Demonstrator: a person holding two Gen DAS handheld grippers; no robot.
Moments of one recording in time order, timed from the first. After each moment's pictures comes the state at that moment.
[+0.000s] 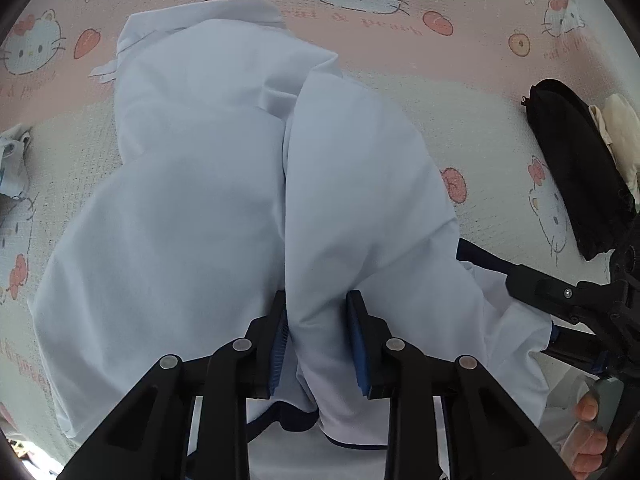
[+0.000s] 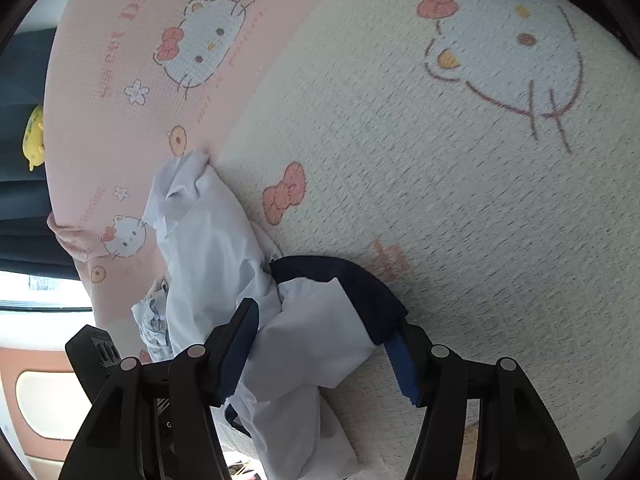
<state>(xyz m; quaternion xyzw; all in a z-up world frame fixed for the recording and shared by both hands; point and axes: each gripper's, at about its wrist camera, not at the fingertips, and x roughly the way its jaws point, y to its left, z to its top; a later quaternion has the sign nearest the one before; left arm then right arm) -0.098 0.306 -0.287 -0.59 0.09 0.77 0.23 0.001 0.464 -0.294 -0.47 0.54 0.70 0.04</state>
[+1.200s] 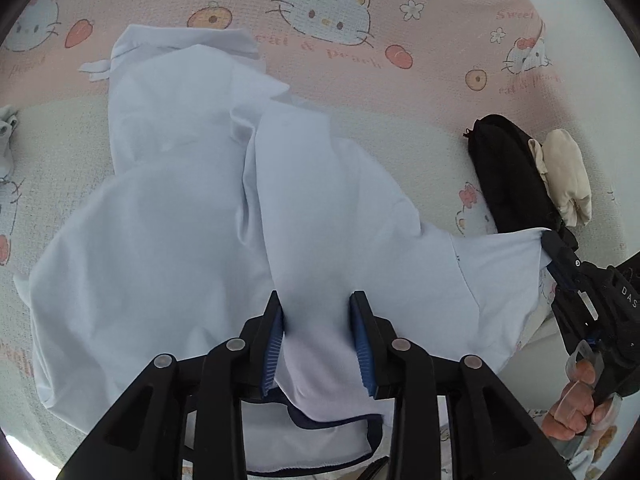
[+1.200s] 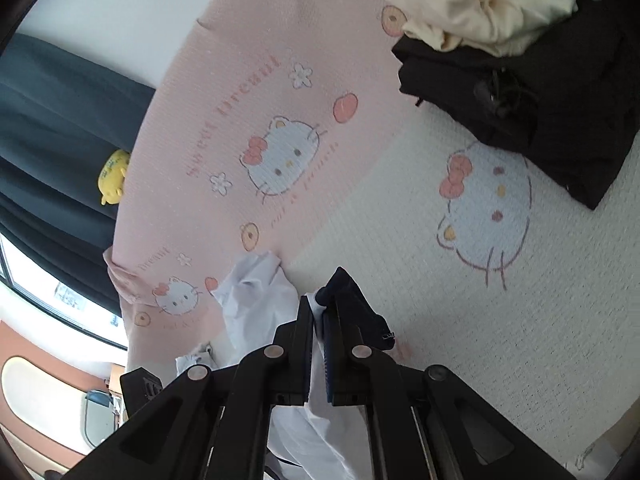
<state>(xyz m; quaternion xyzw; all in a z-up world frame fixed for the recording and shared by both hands) -0.094 0.276 -0.238 -0.58 0.00 0.76 0.29 0.057 0.517 -0.208 -0.26 0.50 0.83 0.07</state>
